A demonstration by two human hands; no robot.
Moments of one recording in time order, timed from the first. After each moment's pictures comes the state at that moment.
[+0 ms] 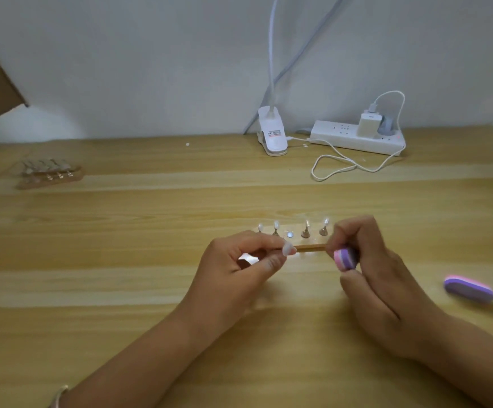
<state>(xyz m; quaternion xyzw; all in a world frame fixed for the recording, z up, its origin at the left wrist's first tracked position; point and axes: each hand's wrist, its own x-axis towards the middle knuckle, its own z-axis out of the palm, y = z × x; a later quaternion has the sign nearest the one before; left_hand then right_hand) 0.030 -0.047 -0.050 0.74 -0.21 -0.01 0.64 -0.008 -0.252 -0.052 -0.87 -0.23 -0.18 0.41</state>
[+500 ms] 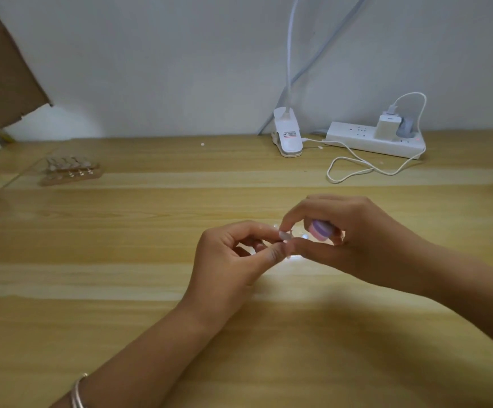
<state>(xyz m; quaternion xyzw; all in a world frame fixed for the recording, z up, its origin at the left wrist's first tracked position) 0.036 -0.039 -0.045 0.72 -0.17 0.07 0.67 0.048 -0.233 -0.010 -0.88 -0.33 -0.10 0.32</state>
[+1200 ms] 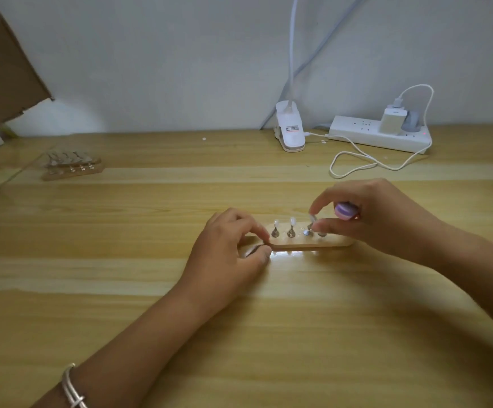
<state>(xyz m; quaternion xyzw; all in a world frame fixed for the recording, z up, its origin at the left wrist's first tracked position) 0.052 -0.026 -0.053 0.91 -0.18 0.10 0.36 0.073 -0.264 -0.019 -0.92 -0.25 -0.08 0.28</state>
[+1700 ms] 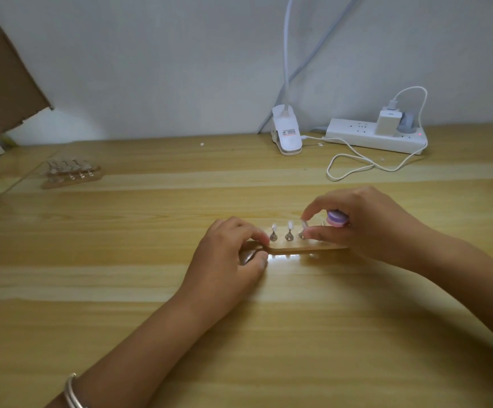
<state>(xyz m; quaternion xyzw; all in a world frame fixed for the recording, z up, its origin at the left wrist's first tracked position) 0.052 -0.027 -0.056 0.91 -0.19 0.10 0.34 0.072 -0.256 -0.024 -0.94 -0.21 -0.10 0.24</state>
